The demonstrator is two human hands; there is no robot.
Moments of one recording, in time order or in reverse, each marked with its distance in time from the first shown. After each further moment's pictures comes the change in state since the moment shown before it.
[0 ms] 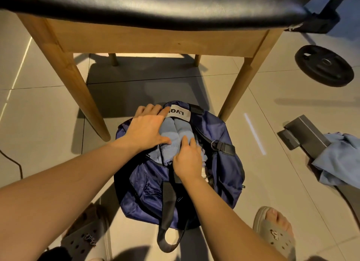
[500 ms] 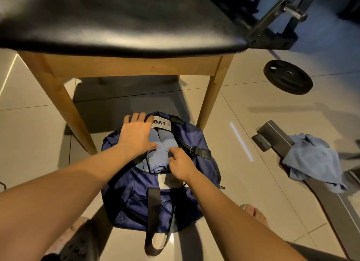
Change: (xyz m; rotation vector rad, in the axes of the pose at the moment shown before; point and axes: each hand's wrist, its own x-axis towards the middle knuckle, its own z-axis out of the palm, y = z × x) left_hand 0.004 0.032 -0.033 0.151 -0.014 -0.100; right_hand -0.007 0.026 -0.053 0.236 -0.200 -0.119
